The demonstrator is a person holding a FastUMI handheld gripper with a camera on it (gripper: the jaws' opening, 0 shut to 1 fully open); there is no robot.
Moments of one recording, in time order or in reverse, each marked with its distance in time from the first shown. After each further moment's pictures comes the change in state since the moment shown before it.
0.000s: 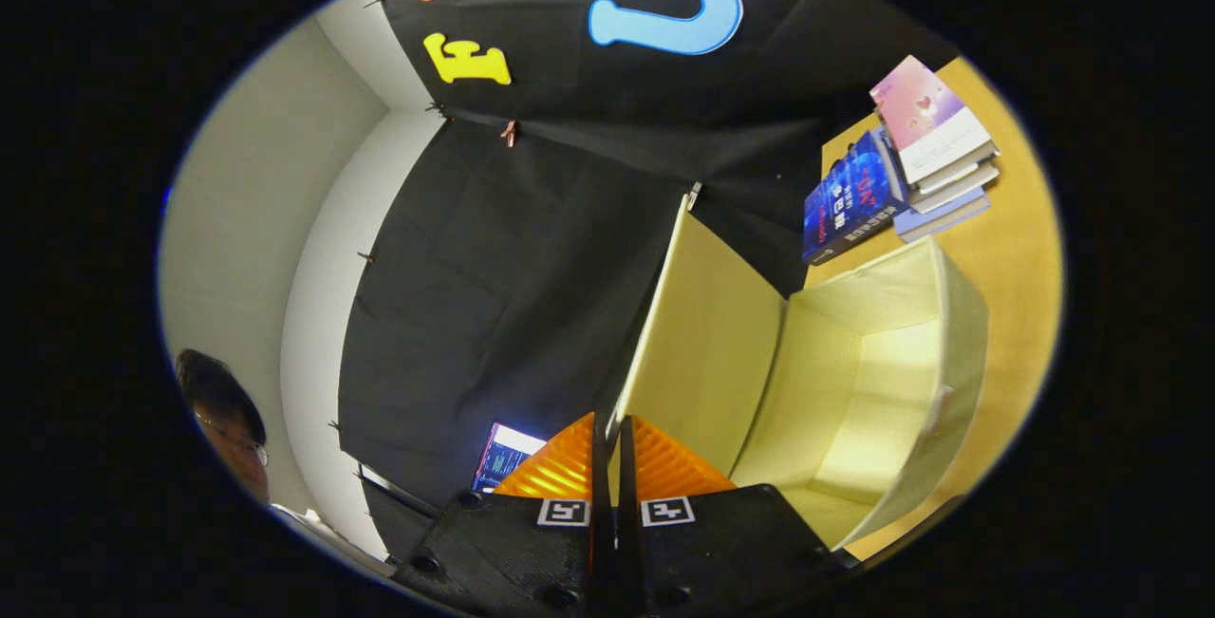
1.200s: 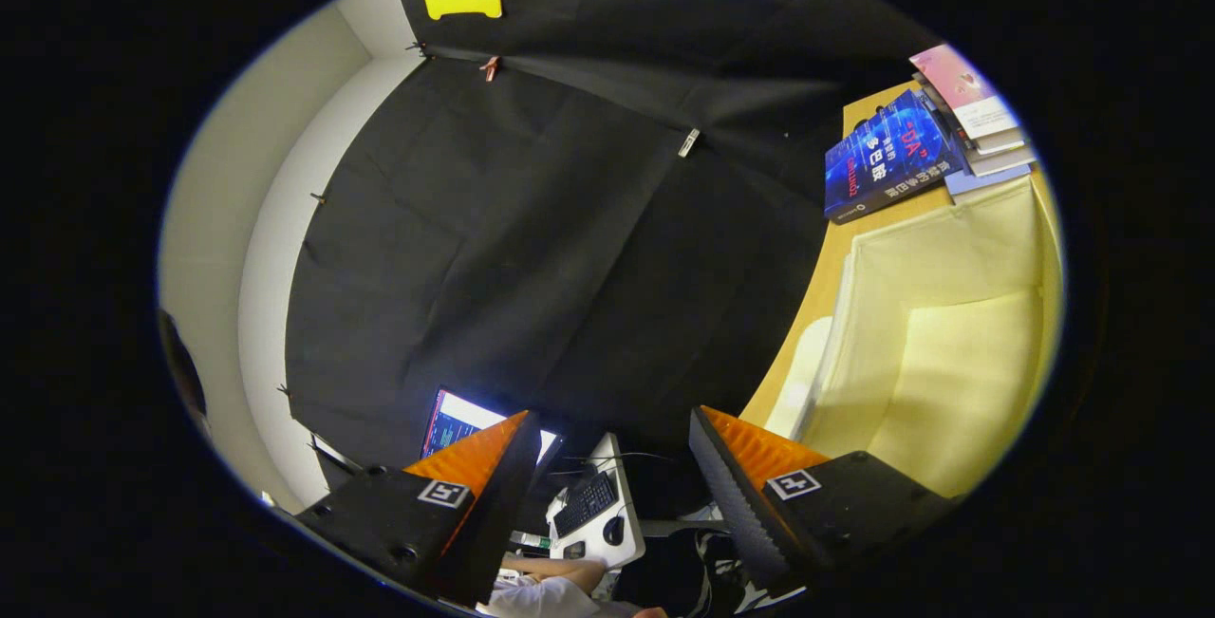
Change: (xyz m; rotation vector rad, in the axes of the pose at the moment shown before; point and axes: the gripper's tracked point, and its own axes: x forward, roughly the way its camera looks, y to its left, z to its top) arm 0.088 -0.019 -0.055 -0.079 0.083 -0.118
